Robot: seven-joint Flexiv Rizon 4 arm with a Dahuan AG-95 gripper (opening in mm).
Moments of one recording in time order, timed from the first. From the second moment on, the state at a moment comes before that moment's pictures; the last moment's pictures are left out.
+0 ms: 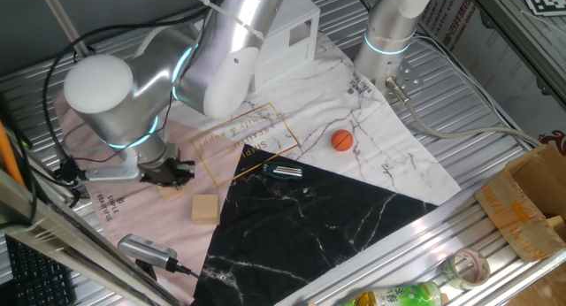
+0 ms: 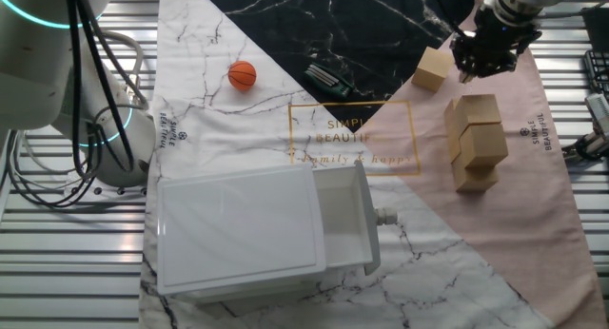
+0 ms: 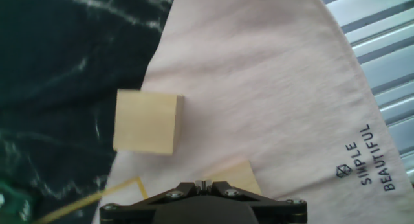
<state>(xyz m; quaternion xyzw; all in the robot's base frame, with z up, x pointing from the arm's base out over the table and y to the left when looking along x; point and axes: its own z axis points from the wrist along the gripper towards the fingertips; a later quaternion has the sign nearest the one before) 0.664 0.125 0.098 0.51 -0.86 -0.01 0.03</state>
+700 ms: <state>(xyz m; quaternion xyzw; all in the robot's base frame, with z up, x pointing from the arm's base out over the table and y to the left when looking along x) 0.663 0.129 0.098 0.26 -0.97 -0.04 0.02</state>
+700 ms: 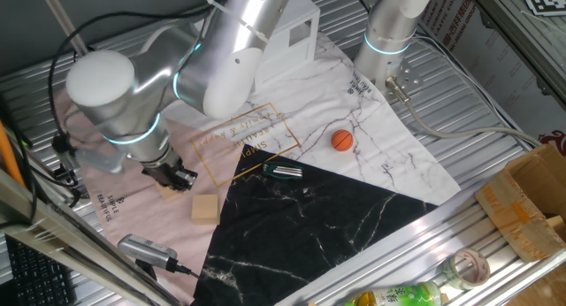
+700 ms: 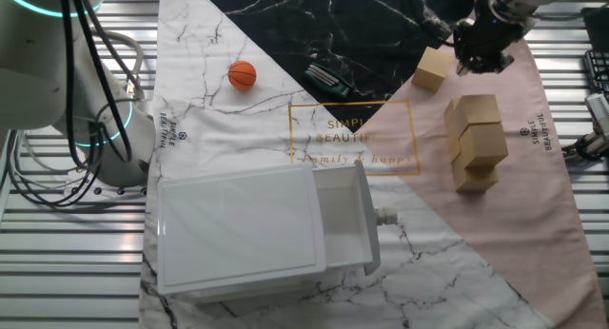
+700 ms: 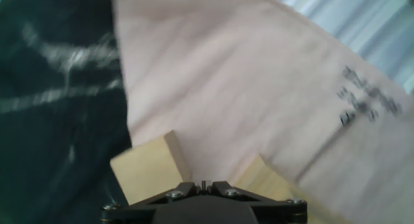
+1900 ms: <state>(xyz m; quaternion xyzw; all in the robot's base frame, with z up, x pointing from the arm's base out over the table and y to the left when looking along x) 0.653 0.140 0.097 -0.13 -0.99 0.01 -0.03</state>
